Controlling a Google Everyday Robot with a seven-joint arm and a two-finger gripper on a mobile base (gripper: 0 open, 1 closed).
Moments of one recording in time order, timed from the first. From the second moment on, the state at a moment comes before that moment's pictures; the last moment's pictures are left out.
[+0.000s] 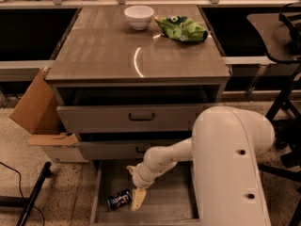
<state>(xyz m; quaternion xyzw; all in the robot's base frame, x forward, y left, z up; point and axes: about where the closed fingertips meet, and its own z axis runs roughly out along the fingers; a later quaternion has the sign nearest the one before) 0.495 0.084 0.326 -0.74 0.62 0.20 0.18</state>
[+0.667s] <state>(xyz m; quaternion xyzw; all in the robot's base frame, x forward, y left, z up) 0.498 0.118 0.272 -0.74 0.61 0.21 0.19</state>
